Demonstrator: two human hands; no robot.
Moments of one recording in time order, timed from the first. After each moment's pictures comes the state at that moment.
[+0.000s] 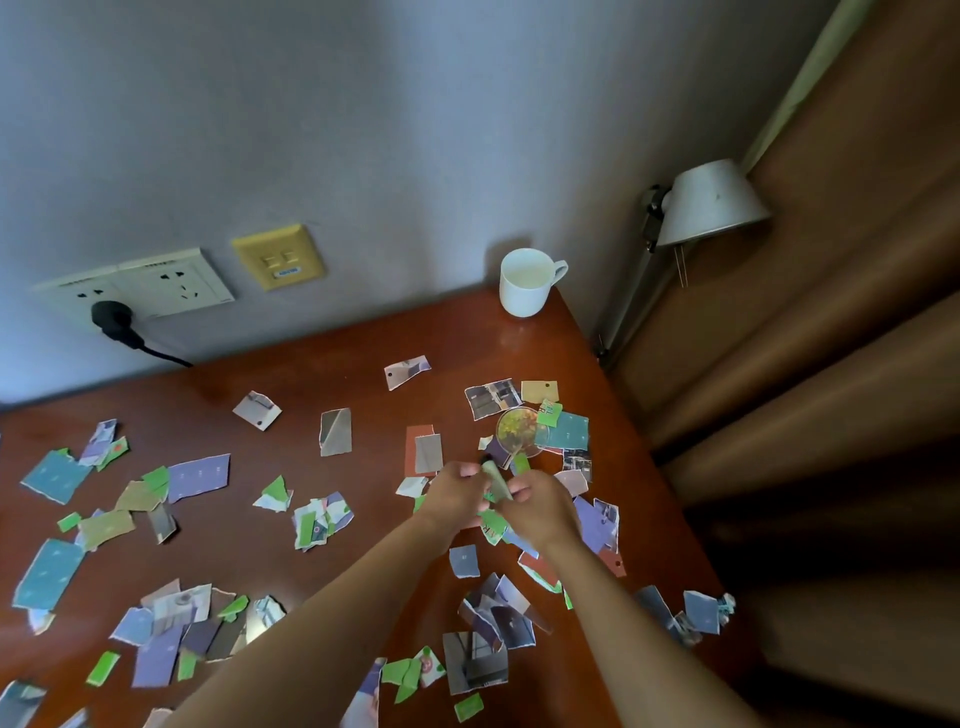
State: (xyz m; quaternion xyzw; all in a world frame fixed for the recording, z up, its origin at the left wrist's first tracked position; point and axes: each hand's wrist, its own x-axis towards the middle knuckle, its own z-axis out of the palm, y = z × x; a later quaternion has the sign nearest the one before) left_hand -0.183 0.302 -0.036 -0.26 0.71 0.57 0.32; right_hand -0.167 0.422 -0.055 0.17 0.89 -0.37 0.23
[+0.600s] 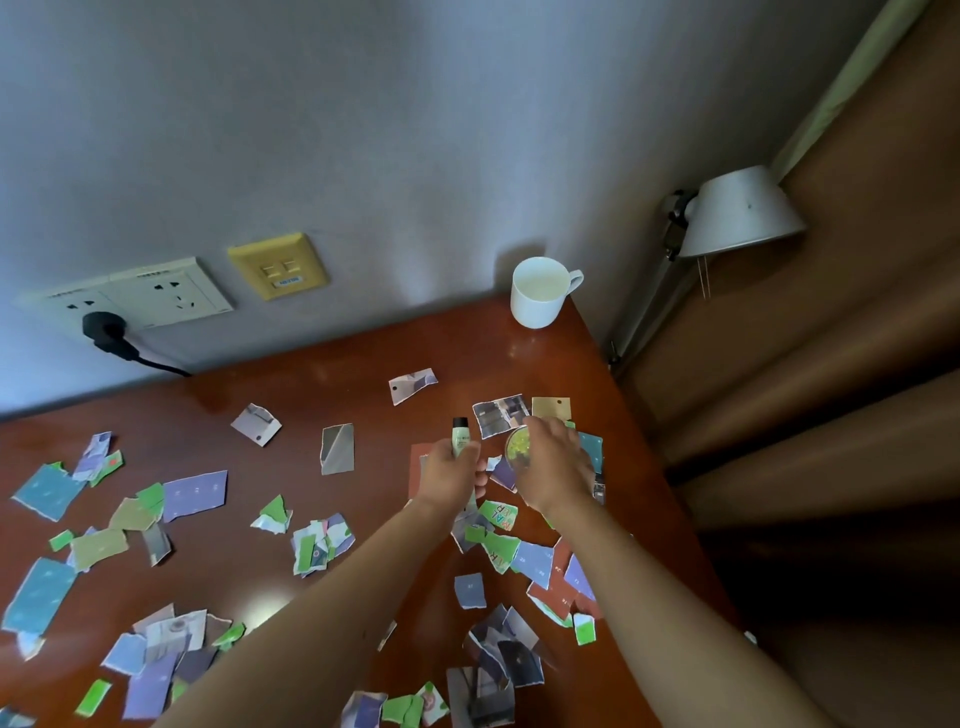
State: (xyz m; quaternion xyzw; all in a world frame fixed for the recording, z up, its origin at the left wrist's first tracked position) left_hand -0.228 0.292 -0.044 -0.29 0.68 0.64 0.20; right_hand -0.240 0.422 -0.045 0.05 0.97 -0.15 0.18
